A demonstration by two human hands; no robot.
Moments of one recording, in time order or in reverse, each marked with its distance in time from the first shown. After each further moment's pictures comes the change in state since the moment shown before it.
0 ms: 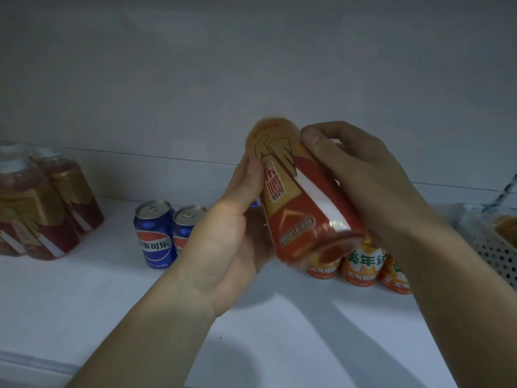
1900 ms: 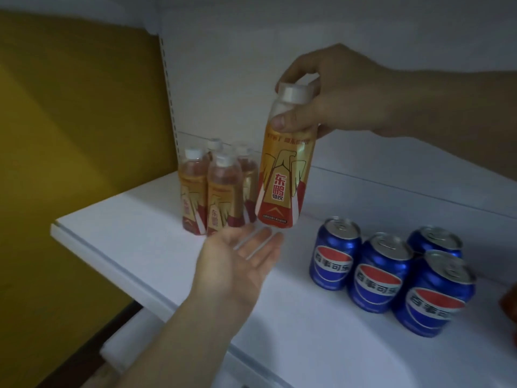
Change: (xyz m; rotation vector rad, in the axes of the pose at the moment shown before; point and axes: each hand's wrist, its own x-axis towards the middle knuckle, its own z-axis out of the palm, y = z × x) left_hand -0.075 0.046 -0.221 -0.453 0.846 -0.027; right_hand 0.134 -0.115 0.256 -0.384 -0.555 -0.310
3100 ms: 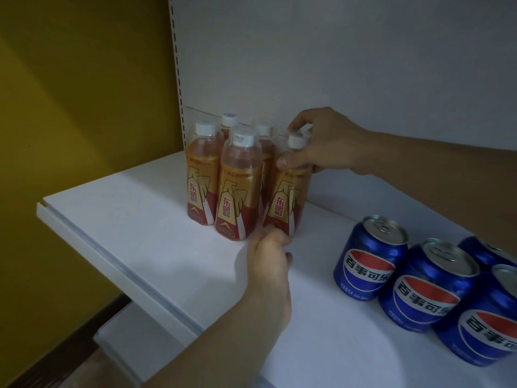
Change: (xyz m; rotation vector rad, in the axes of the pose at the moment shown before) left_hand 0.074 -0.044 -0.005 0.144 0.120 0.026; right_hand 0.062 0.081 0.097 -0.013 -0.089 0.195
